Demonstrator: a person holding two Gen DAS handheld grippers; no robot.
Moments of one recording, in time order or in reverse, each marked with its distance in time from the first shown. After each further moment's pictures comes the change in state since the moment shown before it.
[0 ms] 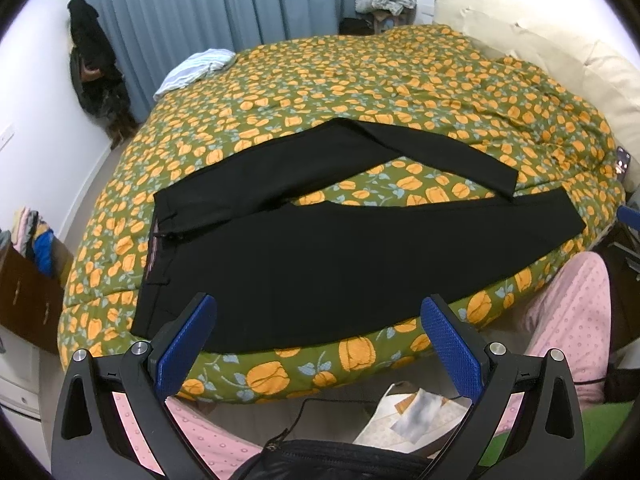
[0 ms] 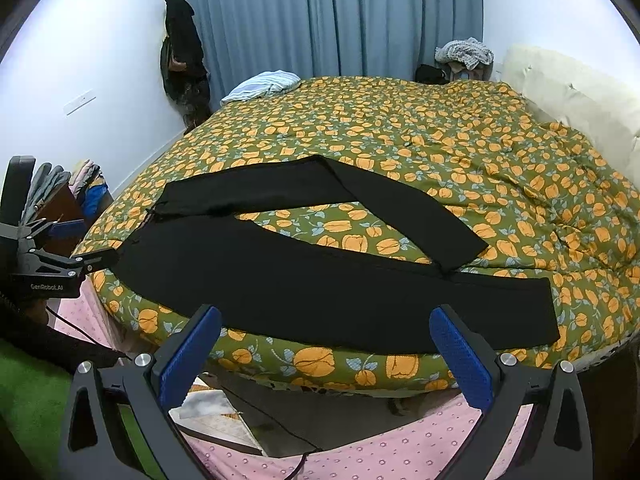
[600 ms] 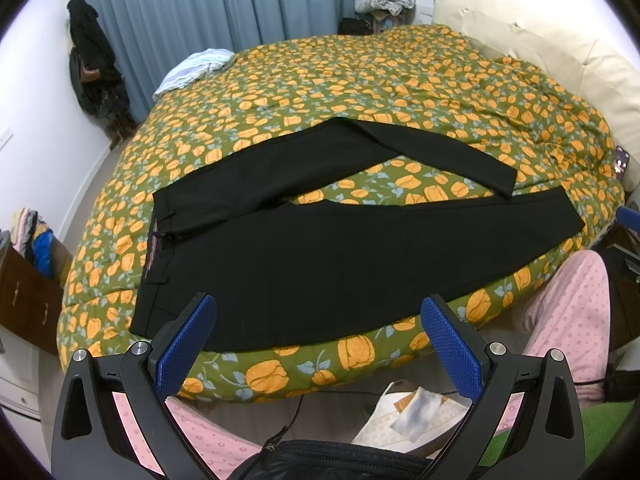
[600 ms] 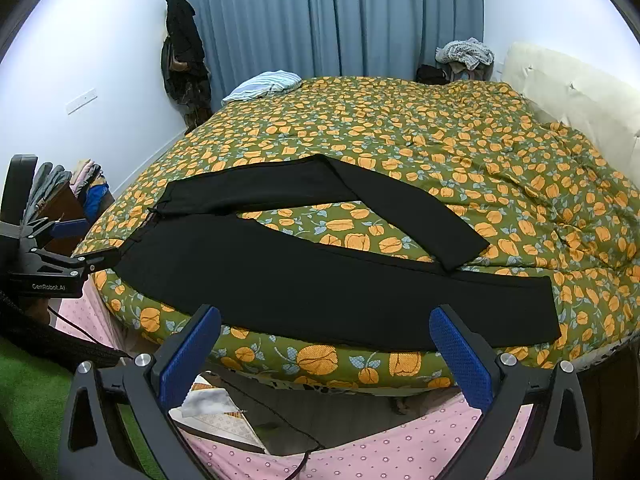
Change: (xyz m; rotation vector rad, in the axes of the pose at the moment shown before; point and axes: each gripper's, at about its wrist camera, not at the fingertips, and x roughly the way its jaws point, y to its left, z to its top) left arm -0.001 -0.001 -0.001 0.003 0.000 -0.002; right arm -0.001 0.006 -0.003 0.004 0.000 0.001
